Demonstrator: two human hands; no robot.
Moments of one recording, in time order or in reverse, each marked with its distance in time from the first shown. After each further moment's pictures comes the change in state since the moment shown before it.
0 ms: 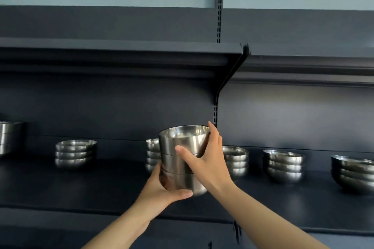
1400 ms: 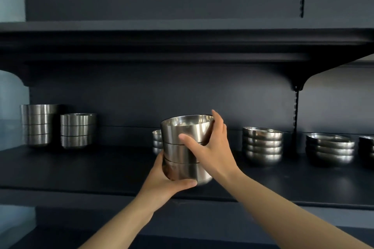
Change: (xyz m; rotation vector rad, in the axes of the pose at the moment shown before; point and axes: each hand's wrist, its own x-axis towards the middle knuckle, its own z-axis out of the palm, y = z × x) left_hand -0.014 -0.062 -0.319 0.033 0.021 0.000; right_hand 0.000 -0.112 0.305 0.037 -0.034 0.022
